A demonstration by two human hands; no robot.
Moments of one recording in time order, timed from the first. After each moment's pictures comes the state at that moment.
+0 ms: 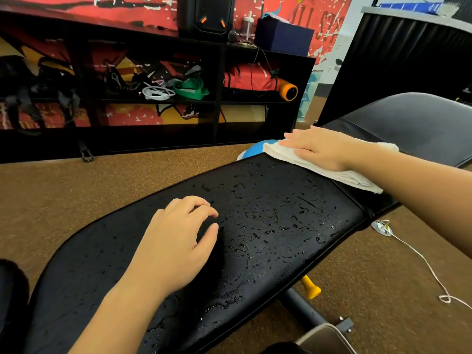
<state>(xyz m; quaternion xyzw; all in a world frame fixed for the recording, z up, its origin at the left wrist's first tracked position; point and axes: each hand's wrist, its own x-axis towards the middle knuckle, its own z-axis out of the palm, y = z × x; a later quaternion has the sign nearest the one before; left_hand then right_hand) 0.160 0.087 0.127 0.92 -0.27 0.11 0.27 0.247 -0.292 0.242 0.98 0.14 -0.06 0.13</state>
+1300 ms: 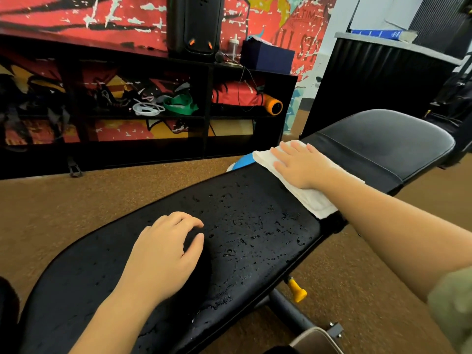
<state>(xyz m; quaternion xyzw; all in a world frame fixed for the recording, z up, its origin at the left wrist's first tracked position) 0.154 0.094 0.128 0.92 -0.25 0.09 0.29 0.223 -0.259 0.229 0.98 -0.02 0.02 0.19</state>
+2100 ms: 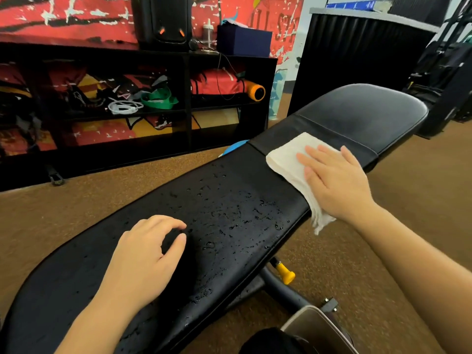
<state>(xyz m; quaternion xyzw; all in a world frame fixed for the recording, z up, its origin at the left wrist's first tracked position) 0.143 0.083 0.131 0.91 -0.25 0.06 0.32 0.091 -0.291 0.196 0.97 -0.10 0.21 0.05</state>
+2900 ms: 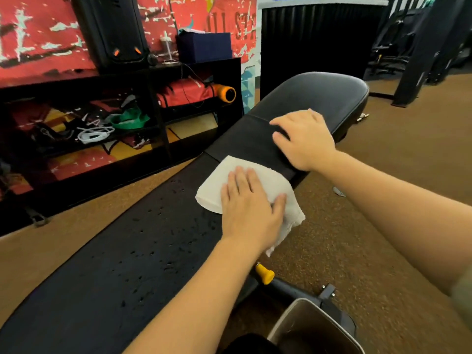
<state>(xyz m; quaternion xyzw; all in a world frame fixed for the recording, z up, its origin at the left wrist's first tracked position) 0.105 -0.159 0.181 0.93 -0.33 0.01 0.18 0.118 -0.360 0.244 0.96 -0.13 0.26 0.02</state>
